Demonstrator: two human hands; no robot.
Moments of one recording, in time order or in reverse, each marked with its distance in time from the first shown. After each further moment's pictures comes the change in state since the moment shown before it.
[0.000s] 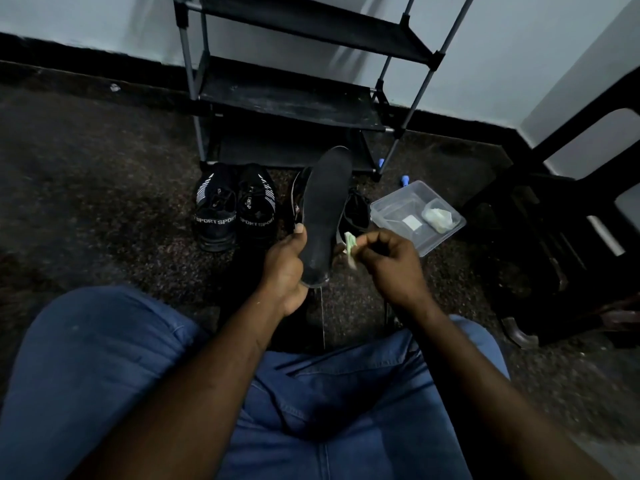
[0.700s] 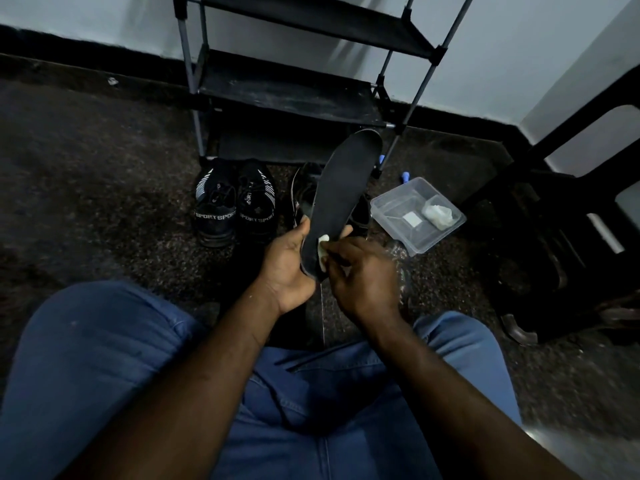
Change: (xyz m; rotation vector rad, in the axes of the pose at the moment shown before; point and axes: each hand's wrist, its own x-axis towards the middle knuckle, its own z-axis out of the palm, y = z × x) left_hand -0.002 0.009 -0.001 -0.265 -0.365 -0.276; right_hand -0.018 0.017 0.038 -0.660 0.152 -0.537
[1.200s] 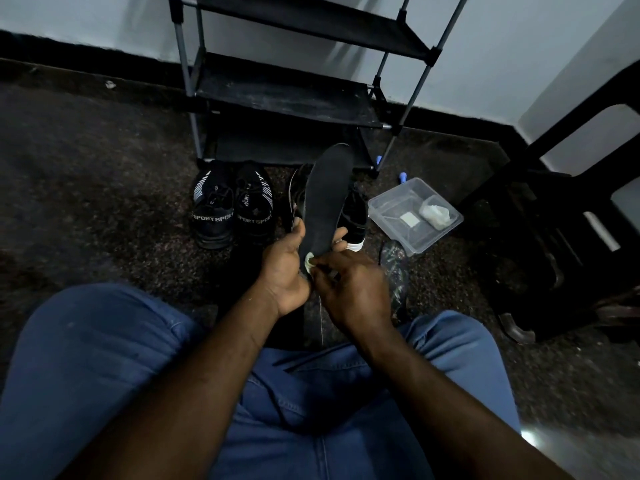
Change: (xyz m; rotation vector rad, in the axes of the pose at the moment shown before) left_hand 0.012 -0.007 -0.009 0.064 0.105 0.036; right_hand -0.013 -0.011 0.000 -0.013 -0.088 0.042
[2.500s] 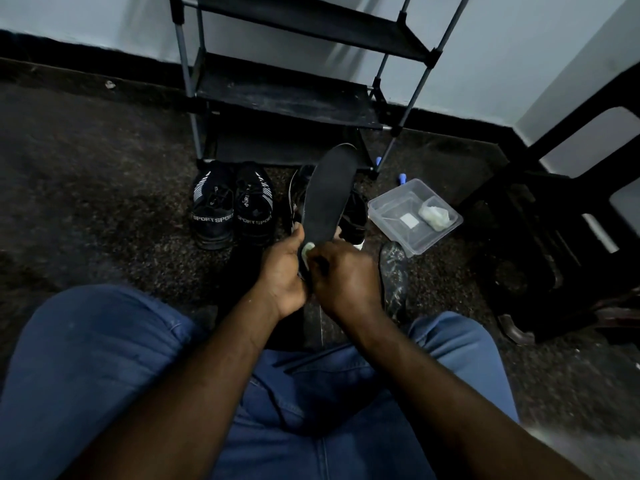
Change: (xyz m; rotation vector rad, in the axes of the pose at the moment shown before) left_hand -0.015 0.002 0.009 0.010 0.011 0.005; right_hand 0.018 -0.017 0.002 -0.029 0.028 -0.031
